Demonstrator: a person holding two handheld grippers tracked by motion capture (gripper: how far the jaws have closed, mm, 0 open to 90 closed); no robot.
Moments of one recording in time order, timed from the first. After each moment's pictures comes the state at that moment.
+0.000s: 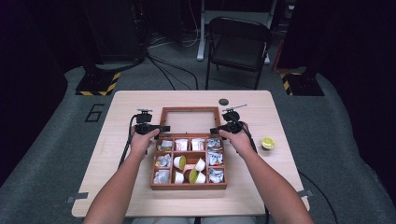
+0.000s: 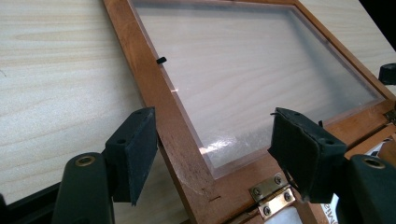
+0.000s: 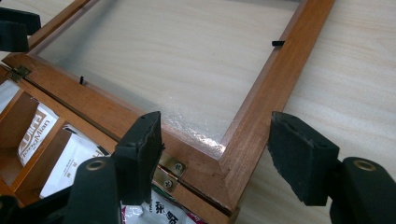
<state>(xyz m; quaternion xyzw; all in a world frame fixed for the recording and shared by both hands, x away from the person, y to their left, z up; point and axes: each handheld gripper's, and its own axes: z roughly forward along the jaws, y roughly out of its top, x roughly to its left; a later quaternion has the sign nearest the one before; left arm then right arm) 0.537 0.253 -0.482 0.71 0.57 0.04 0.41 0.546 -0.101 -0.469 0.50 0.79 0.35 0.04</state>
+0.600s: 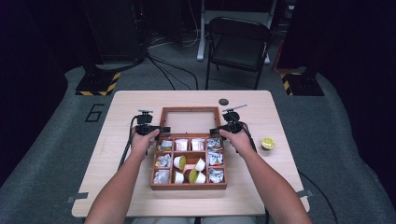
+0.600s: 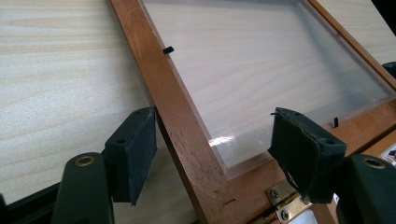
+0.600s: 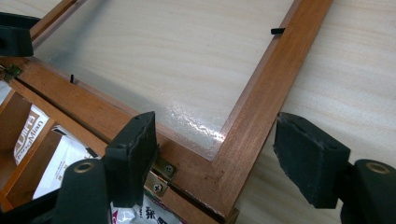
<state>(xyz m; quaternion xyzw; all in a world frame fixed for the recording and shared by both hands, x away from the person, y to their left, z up) 0.541 0.254 -0.491 0.71 0.57 0.03 0.40 0.553 -0.103 -0.477 0.51 0.78 0.35 0.02</state>
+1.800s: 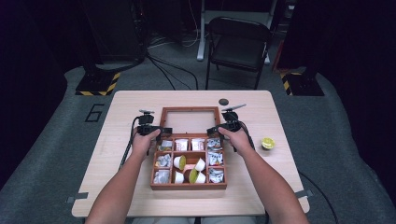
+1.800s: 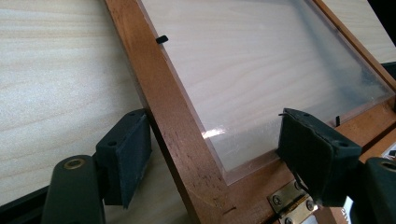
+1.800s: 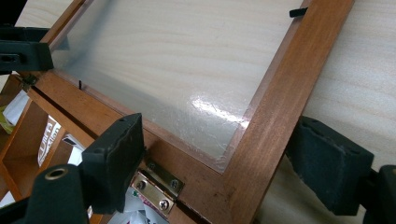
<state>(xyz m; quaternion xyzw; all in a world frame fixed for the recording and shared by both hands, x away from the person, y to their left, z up) 0.546 0.252 -0.498 0.72 0.57 0.01 0.40 0.566 -0.101 -0.487 0.53 0.77 0.35 -0.04</state>
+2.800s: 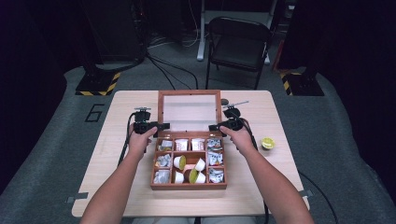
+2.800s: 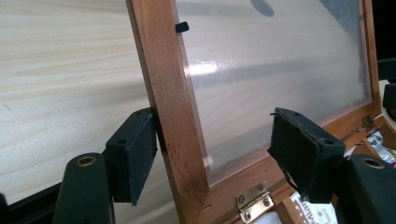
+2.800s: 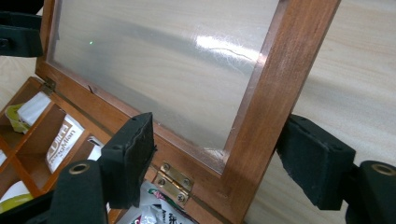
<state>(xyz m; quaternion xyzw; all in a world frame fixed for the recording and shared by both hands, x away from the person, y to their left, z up) 0.532 0.256 -0.467 0.71 0.54 0.06 0.45 0.551 -0.103 -0.457 0.49 0.78 0.38 0.02</state>
